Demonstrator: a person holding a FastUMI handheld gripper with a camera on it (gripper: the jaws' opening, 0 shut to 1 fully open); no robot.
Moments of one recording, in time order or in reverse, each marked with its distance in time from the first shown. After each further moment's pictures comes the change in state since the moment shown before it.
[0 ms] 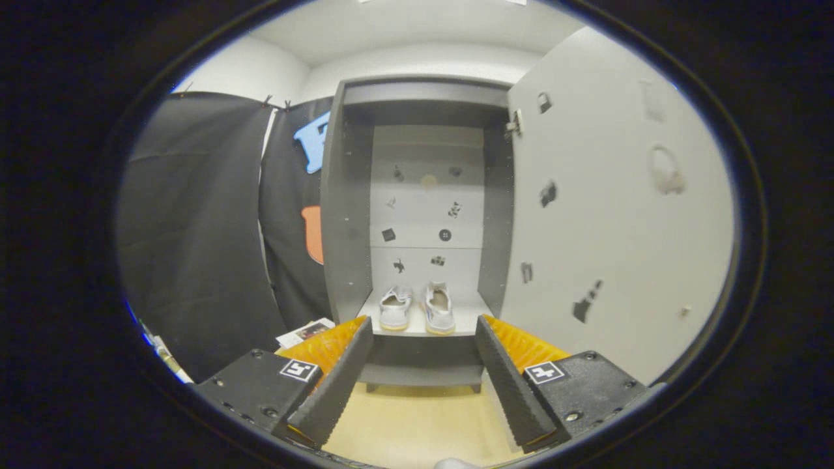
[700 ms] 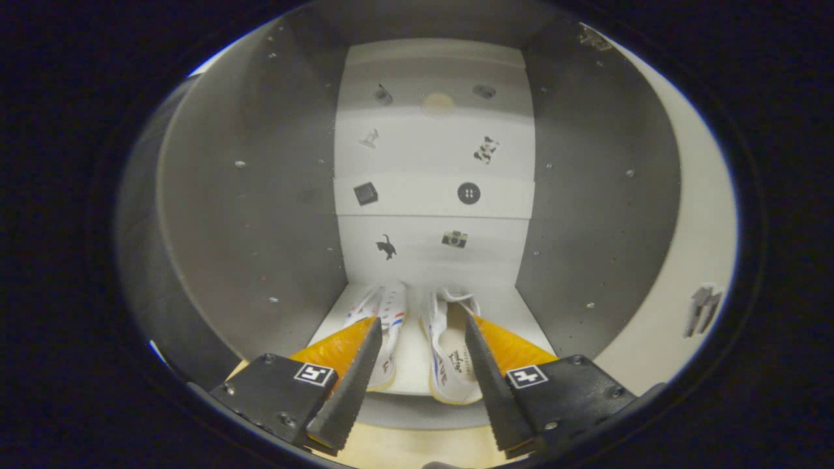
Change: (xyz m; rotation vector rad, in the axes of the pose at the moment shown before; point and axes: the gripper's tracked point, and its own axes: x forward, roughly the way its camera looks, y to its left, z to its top) arm 0.292 0.025 -0.026 -0.040 0.189 0.046
